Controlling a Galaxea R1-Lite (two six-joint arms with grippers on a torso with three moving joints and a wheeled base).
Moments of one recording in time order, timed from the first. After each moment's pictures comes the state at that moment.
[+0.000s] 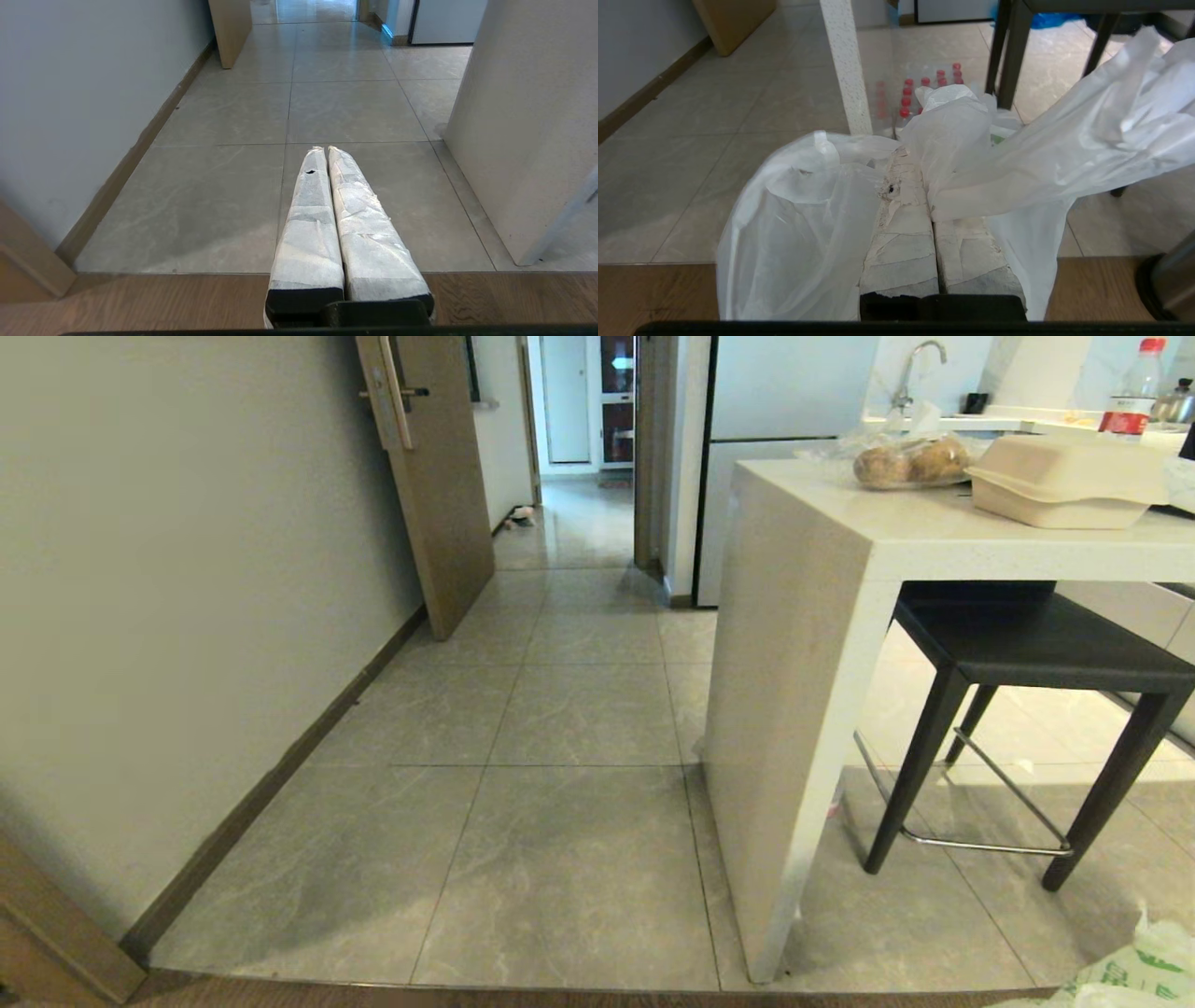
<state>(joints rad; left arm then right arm) 0.00 0.00 0.00 0.00 0.00 0.00 -0.01 0.00 -0.03 0.06 -0.02 0.02</state>
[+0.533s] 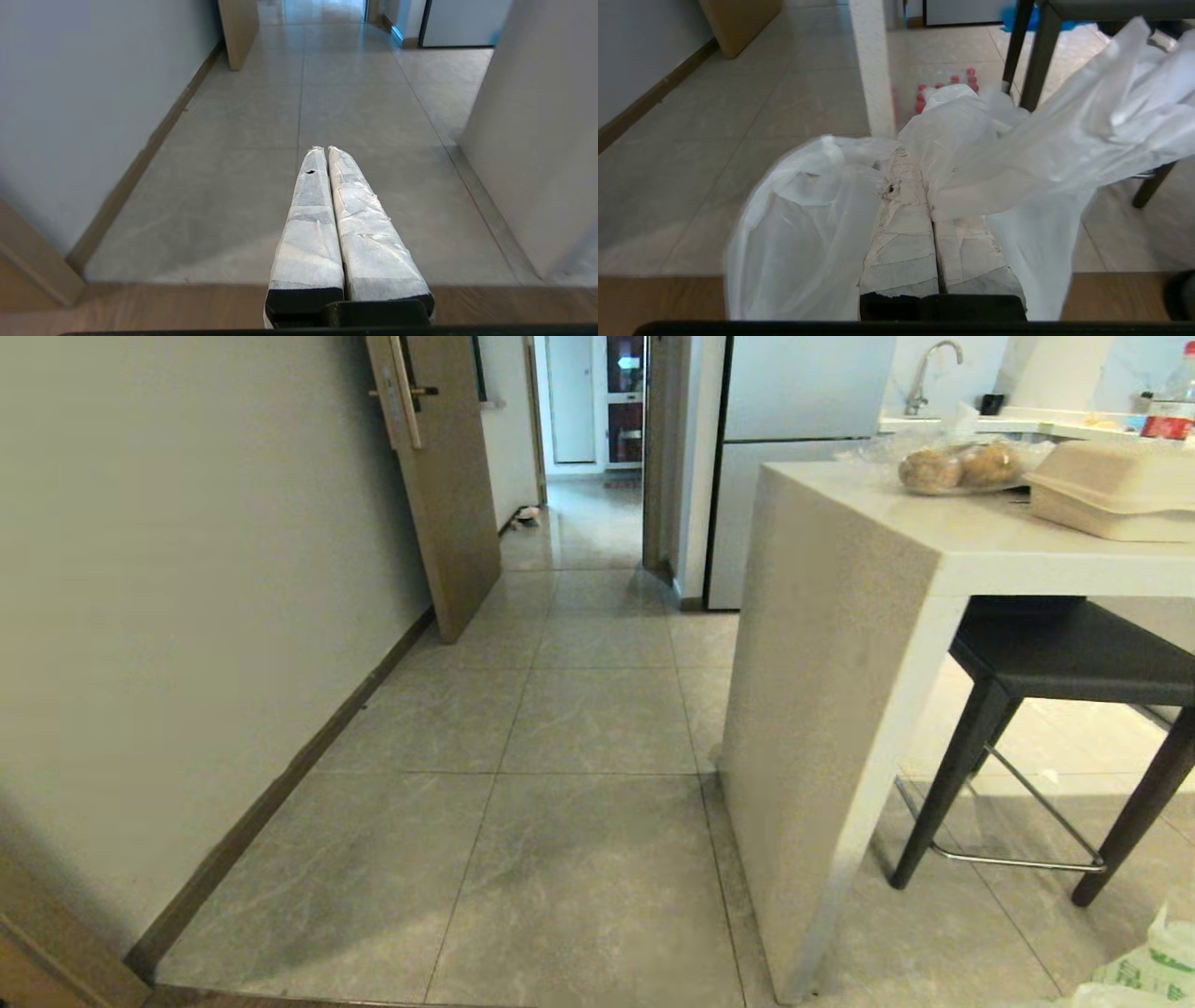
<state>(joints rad) 0.00 0.00 0.00 0.00 0.00 0.00 -0.01 0.00 -0.03 0.06 -0.02 0.02</state>
